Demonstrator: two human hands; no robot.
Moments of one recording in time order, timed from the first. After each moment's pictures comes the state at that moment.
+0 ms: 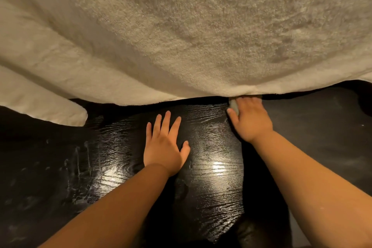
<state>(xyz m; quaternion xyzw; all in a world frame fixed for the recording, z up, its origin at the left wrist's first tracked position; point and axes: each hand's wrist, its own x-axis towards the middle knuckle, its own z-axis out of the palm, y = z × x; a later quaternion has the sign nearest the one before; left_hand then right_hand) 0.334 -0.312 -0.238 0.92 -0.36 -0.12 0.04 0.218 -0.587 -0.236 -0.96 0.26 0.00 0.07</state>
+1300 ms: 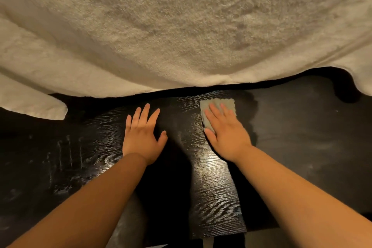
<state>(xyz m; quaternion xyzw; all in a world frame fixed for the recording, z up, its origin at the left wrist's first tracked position) 0.329 -0.315 -0.234 0.93 -0.36 -0.08 0.04 0.153 -0.545 -0.236 -0.97 0.17 0.07 0.14</state>
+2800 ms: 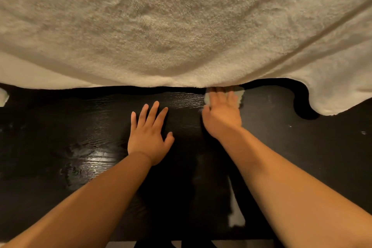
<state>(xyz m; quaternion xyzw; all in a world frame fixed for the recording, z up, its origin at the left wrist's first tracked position) 0.207 -0.473 -0.240 0.93 -0.34 -0.12 0.01 0.123 -0.699 -0.217 -0.95 0.28 0.06 0.15</state>
